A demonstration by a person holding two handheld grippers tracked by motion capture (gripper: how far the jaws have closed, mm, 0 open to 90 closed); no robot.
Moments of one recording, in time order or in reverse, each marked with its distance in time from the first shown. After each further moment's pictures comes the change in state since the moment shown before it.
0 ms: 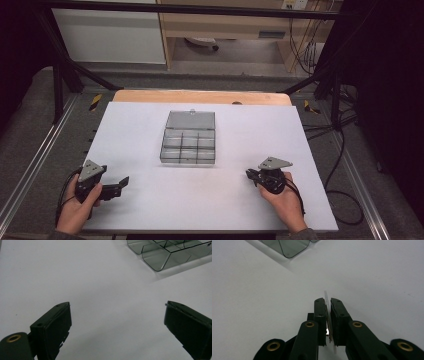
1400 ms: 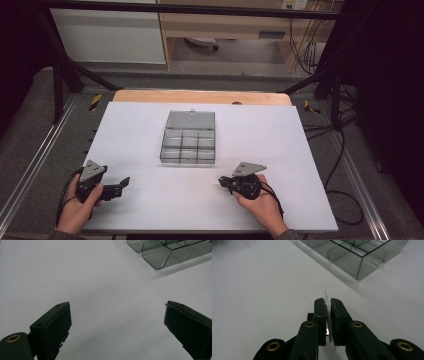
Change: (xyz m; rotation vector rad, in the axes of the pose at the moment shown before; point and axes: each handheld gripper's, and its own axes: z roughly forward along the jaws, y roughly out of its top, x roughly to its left) left arm -0.001 0.000 0.002 0.010 0.003 0.009; right arm 0.061 0.021 0.028 -0.028 0.212 -0.087
